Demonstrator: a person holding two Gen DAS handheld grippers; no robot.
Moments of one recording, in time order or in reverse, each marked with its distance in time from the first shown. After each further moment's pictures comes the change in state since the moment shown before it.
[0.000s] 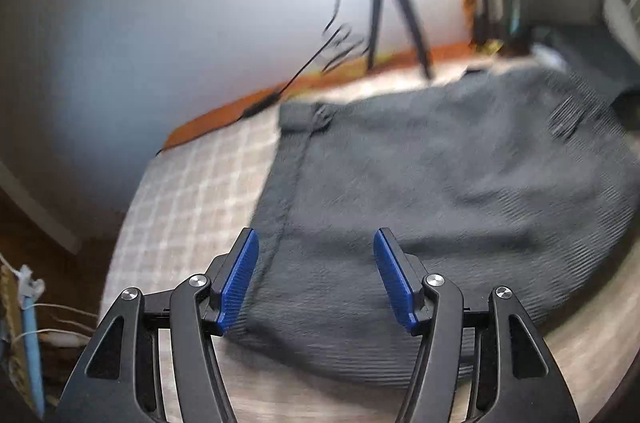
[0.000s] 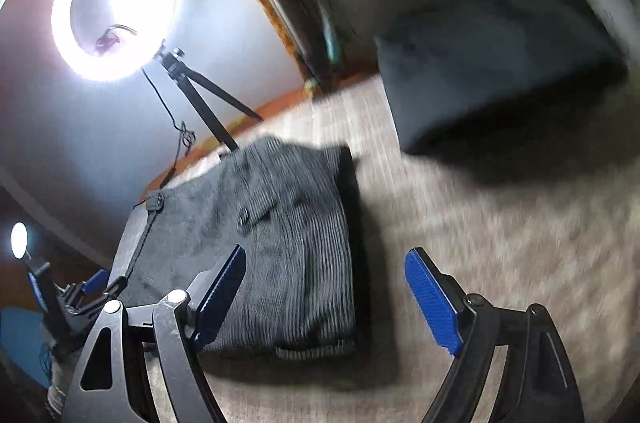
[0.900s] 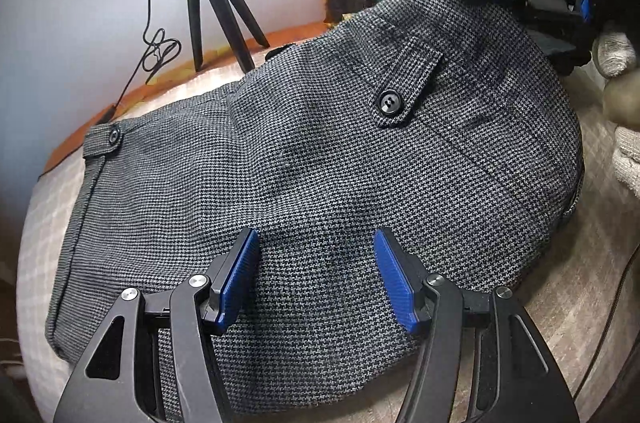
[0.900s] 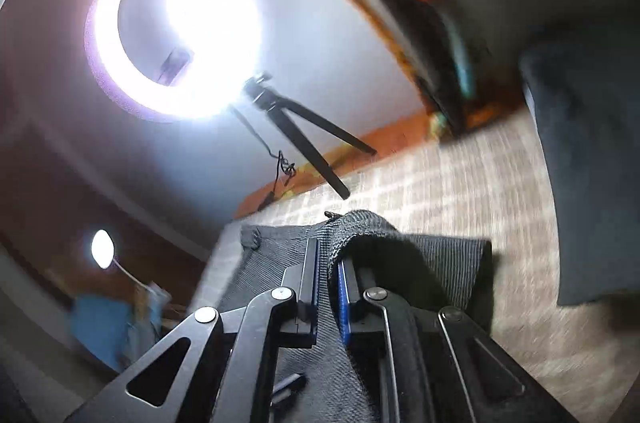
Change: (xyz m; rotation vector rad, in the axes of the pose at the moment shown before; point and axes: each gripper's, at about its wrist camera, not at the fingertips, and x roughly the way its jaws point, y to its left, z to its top) left arm 0.029 -0.133 0.017 0.103 0.082 -0.278; right arm 0.060 0.036 0.070 -0.074 0.038 0.408
